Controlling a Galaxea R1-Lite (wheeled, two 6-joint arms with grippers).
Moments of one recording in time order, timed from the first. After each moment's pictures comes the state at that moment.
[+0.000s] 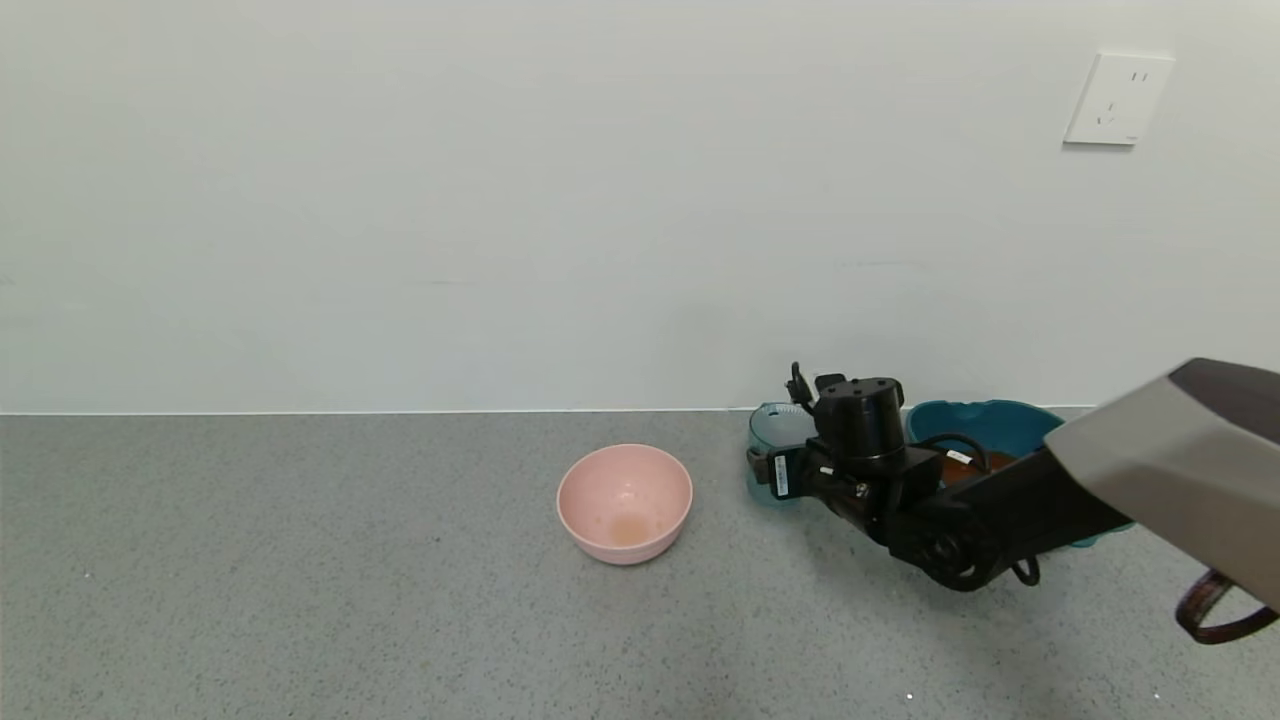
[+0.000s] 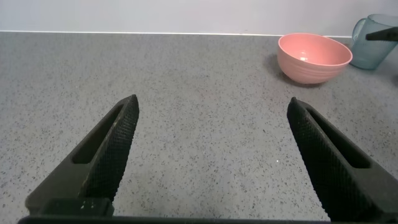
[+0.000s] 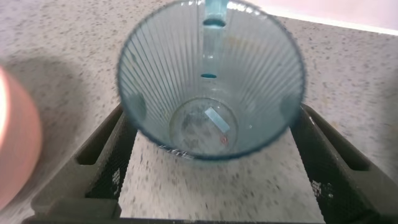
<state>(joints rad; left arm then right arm) 0.00 0.00 0.00 -0.02 0.01 -0.03 0.50 2.24 -1.18 -0.65 -0.28 0.13</state>
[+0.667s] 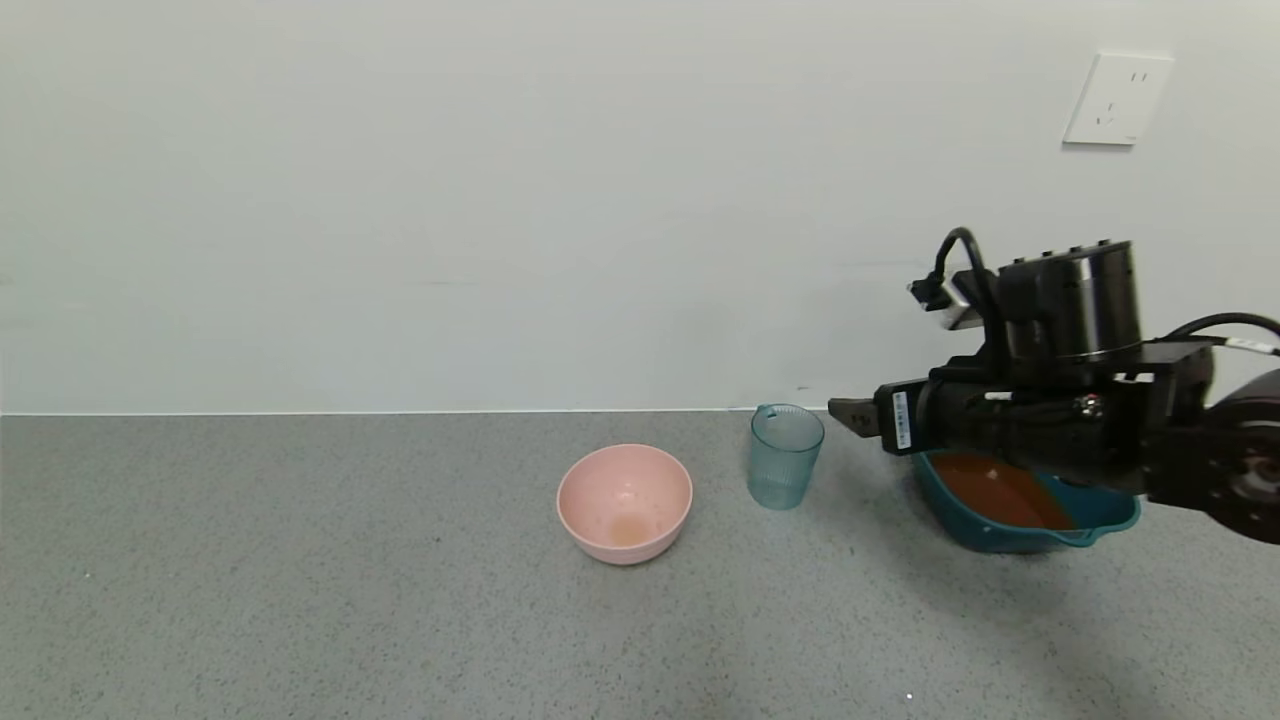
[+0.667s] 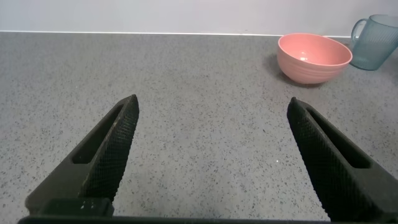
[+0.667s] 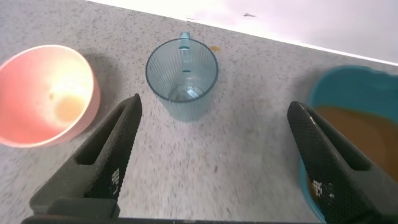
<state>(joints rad) 0.00 0.00 0.00 -0.02 0.01 -0.03 0.45 1.76 -1.10 -0.21 -0.18 0.11</state>
